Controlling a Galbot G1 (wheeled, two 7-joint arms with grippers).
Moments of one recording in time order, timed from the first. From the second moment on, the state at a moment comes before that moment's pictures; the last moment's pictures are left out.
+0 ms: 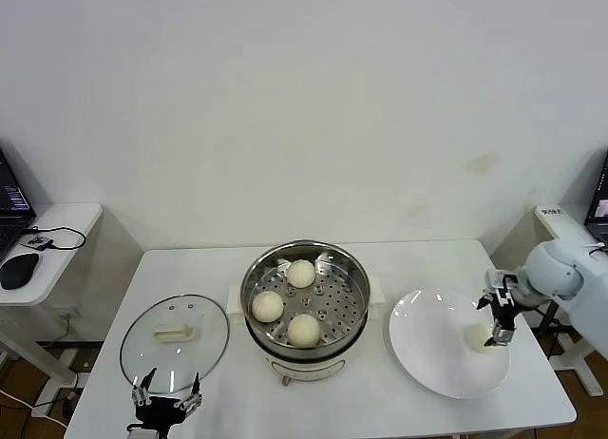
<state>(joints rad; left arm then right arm) 1.76 -1.47 -0.66 -2.08 0.13 0.25 0.03 -0.36 0.49 -0.34 1.42 -0.24 -0.35 -1.23</state>
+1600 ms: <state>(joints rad) 1.74 -1.49 -0.66 -2.01 0.15 0.24 0.02 -0.37 0.61 -0.36 1.23 -0.33 -0.33 -1.19</state>
